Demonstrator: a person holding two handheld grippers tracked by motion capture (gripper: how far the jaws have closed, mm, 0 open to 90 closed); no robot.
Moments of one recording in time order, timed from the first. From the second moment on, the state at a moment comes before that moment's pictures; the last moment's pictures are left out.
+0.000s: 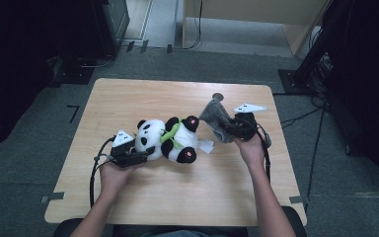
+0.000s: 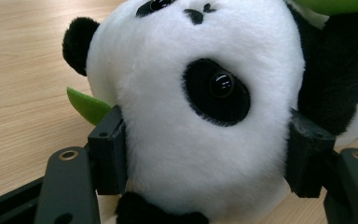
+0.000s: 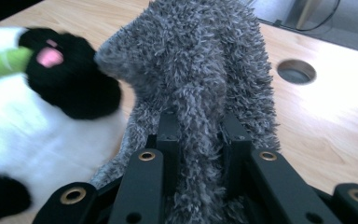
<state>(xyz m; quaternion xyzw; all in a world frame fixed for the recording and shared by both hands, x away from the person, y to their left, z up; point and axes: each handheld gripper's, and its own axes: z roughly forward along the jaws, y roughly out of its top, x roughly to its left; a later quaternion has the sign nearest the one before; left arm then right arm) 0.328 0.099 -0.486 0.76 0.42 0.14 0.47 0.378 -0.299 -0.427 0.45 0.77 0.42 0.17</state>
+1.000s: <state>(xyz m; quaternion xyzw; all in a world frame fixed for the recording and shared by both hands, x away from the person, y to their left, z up) 0.327 0.099 -0.488 0.76 0.42 0.14 0.47 0.408 -0.170 -0.347 0.35 0.83 0.41 0.13</state>
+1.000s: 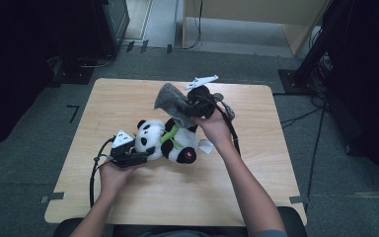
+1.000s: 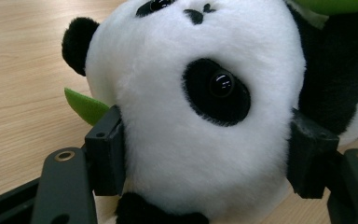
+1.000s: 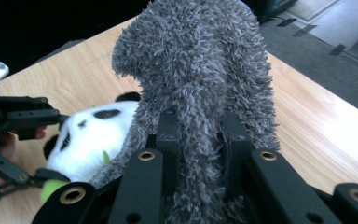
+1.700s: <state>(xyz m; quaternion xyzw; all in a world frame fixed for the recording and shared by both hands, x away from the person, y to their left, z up) 0.327 0.100 -0.488 0.76 0.42 0.14 0.47 0.435 -0.057 -0.397 0.29 0.89 0.35 0.05</state>
